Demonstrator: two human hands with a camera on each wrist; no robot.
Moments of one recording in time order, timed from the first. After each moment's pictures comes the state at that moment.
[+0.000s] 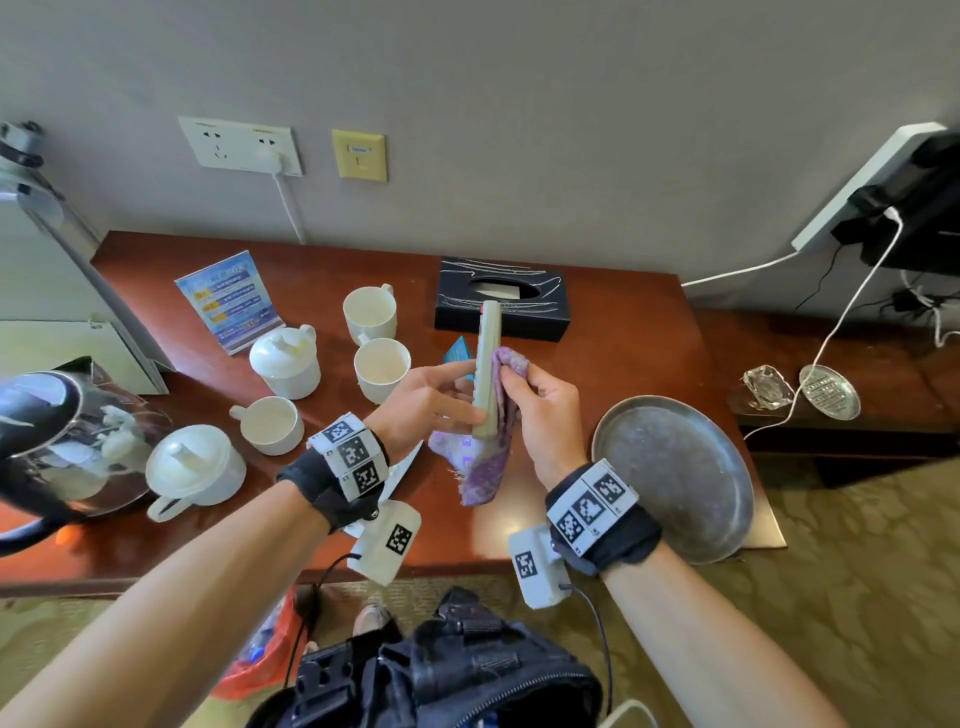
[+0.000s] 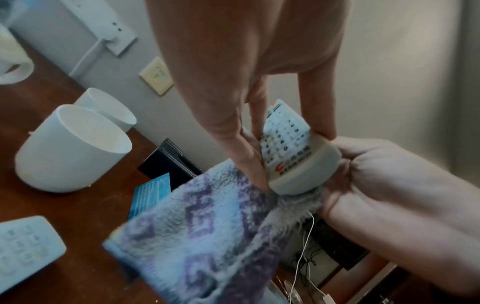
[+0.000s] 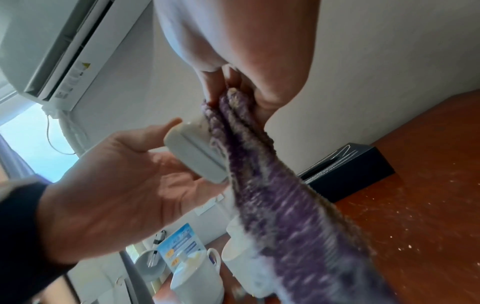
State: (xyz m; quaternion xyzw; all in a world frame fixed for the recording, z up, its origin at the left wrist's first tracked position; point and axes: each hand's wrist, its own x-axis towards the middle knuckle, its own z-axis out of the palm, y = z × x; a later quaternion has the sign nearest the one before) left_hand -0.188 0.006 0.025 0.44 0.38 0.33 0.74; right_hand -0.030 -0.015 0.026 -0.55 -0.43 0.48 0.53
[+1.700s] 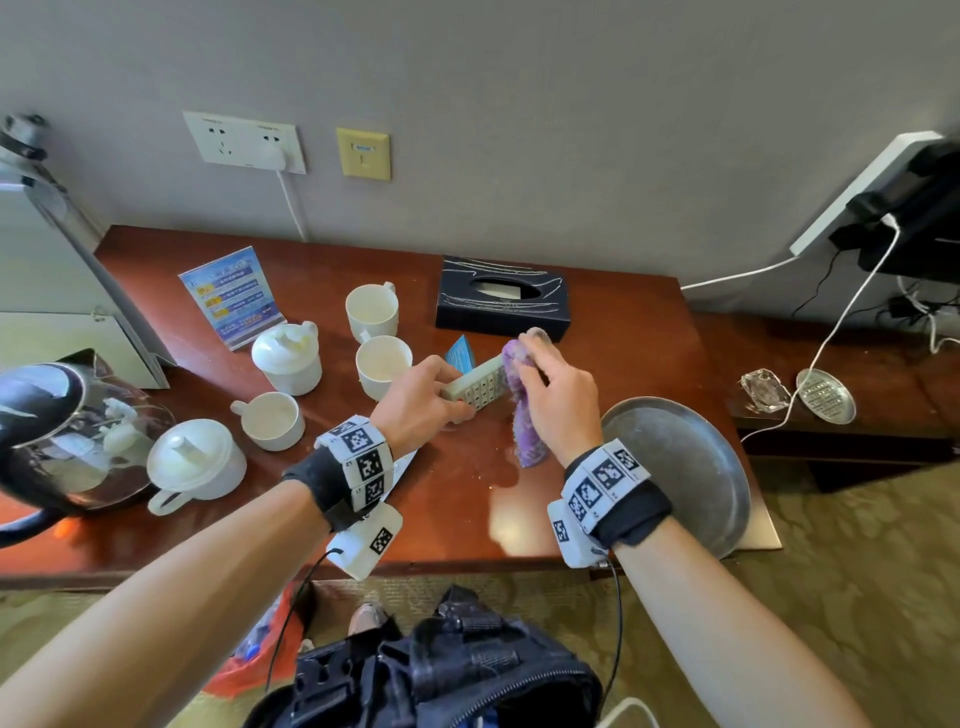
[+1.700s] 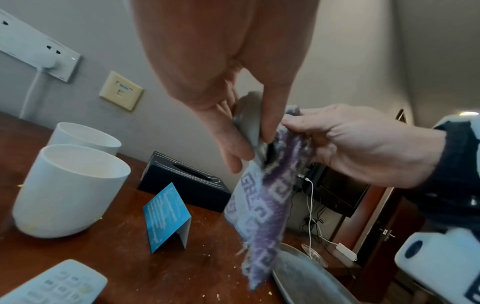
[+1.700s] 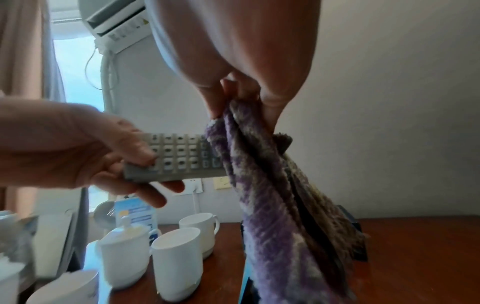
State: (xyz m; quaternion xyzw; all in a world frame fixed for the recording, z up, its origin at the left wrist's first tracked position) left_hand -0.189 0.011 0.011 0.57 0.58 0.27 0.52; right_hand -0.002 0.003 0.026 -0.64 -0.67 0.18 0.34
